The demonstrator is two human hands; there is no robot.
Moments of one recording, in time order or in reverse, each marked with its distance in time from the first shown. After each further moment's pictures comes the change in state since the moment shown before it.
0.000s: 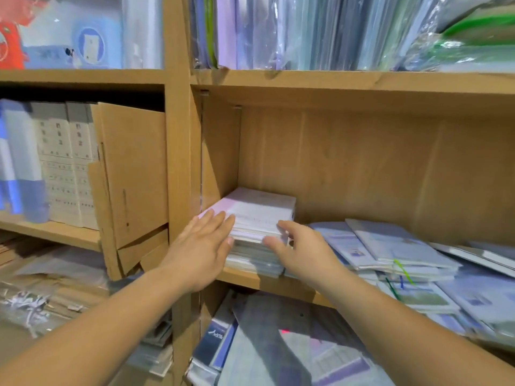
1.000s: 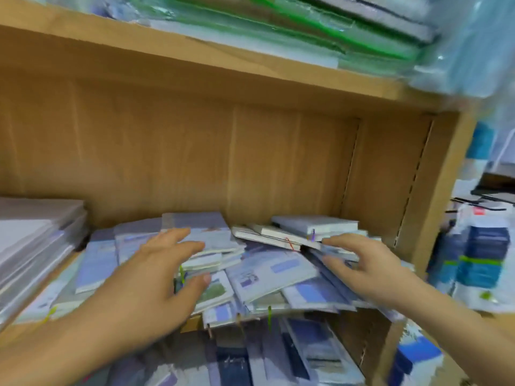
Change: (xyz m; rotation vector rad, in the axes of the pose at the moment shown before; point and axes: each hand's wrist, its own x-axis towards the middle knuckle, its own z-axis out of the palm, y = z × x) left_hand 0.052 0.291 0.030 -0.460 -0.023 0.387; right_hand -0.173 0.282 -0.278 -0.358 0.167 0.266
